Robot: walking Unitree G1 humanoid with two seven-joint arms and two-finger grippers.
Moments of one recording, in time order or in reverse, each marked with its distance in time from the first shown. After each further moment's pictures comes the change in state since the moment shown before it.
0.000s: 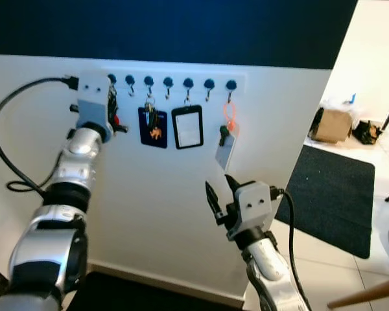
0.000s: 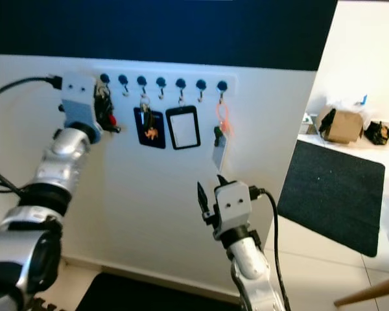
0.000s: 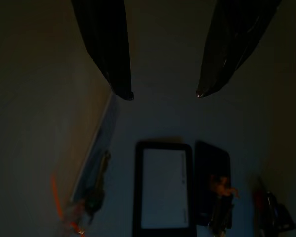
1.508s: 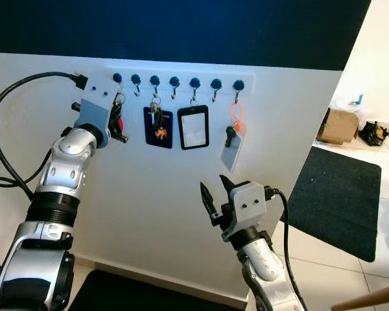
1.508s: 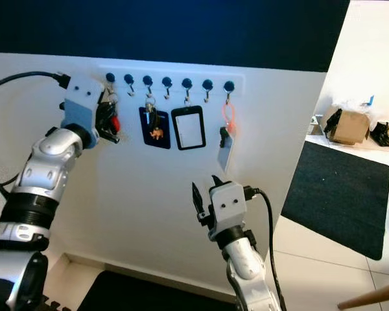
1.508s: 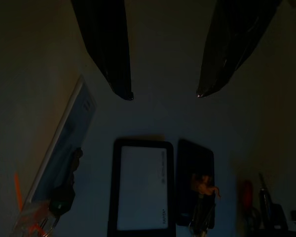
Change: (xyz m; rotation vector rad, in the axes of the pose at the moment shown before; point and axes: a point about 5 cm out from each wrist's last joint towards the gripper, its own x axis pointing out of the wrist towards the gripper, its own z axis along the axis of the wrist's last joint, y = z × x) left arm -0.007 -0.012 0.001 0.111 0.113 -0.066; right arm 0.002 0.007 0.000 0.012 -0.001 0.019
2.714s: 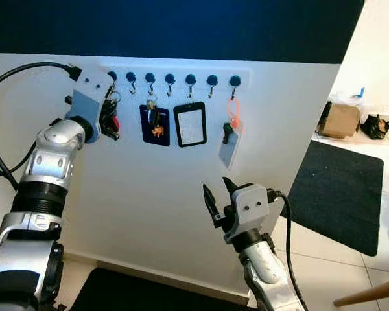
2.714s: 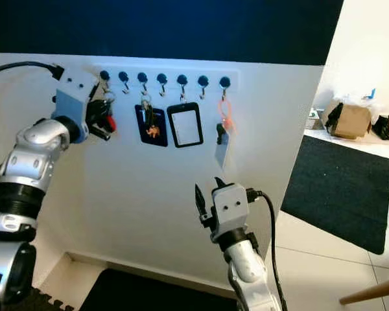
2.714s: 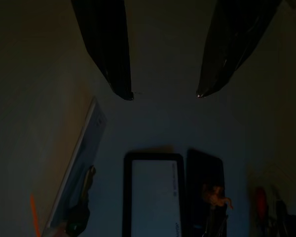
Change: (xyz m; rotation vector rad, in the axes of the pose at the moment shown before) left arm -0.009 0.024 0.008 0.022 0.023 -0.070; right arm -0.004 0.000 -0.002 0.001 0.009 -0.013
